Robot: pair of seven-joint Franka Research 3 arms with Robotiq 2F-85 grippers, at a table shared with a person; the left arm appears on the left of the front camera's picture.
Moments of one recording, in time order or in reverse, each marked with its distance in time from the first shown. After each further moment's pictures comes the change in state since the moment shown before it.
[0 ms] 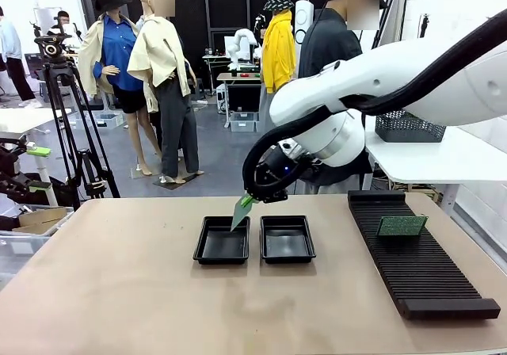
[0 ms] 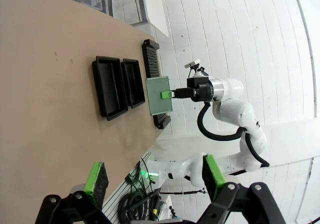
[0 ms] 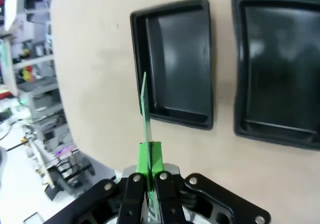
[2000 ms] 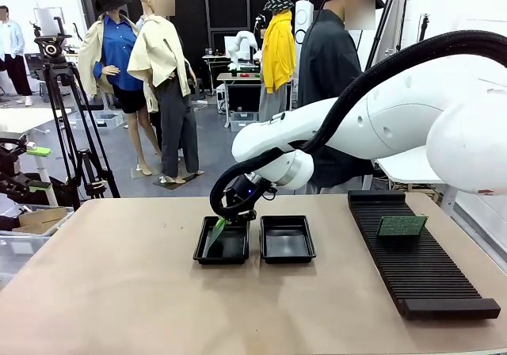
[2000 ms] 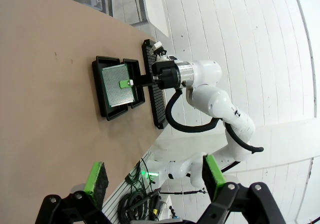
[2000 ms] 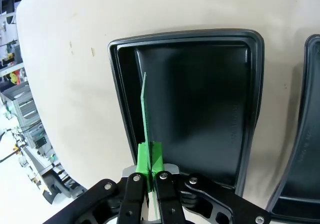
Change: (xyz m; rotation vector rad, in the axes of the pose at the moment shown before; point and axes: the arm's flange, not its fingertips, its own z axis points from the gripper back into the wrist) left arm 0.000 0.000 0.000 0.000 0.000 0.000; right arm 0.056 0.006 -0.125 -0.066 0.072 -0.047
